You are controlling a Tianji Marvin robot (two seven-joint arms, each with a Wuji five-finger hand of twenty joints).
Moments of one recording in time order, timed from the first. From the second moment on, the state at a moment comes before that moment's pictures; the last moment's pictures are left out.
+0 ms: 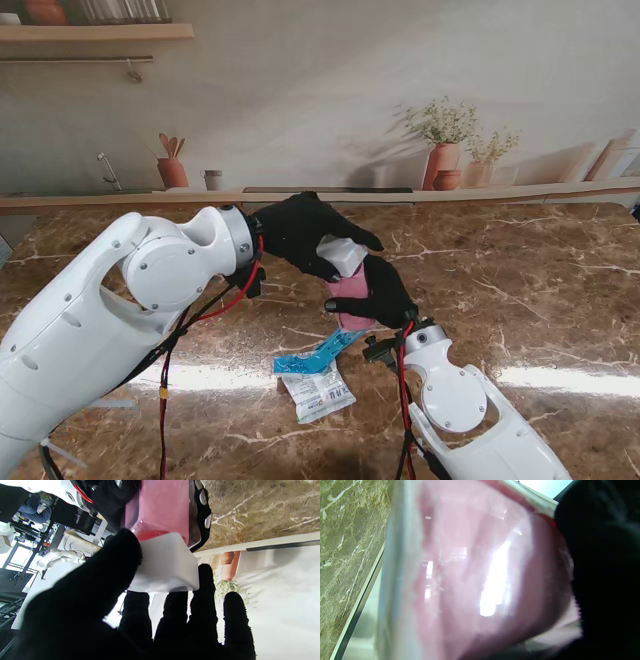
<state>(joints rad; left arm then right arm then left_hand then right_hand) 1.06 -1.03 -0.94 -1.90 0.48 -0.03 -0.58 -1.60 -1.20 1.13 -1.64 0.01 -0.34 -0.15 0.77 -0.64 0.86 -0.24 0.66 -0.18 -0.09 0.32 0.72 0.09 0.18 0.36 0.60 0.12 0.30 0.72 -0.02 0.17 0.83 0.88 0.49 -1.04 0.90 -0.33 0.78 0.02 0.68 0.71 0.99 0.04 0.57 1.00 0.90 0.09 0.87 0.81 0.55 0.14 1.37 0.78</state>
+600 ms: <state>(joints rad) 1.08 -1.02 -0.99 -1.91 0.32 0.07 -0.61 -1.60 -1.19 1.12 -1.65 -0.01 -0.33 -0.15 0.55 -0.49 0.37 -0.10 0.43 -0.06 -0.06 0.18 0.40 0.00 0.20 0.25 0.40 0.15 0.23 0.62 -0.08 0.15 0.52 0.95 0.49 -1.04 0.90 -0.33 0.78 0.02 0.68 0.71 0.99 0.04 0.57 1.00 0.90 0.09 0.87 0.81 0.55 0.14 1.37 0.78</state>
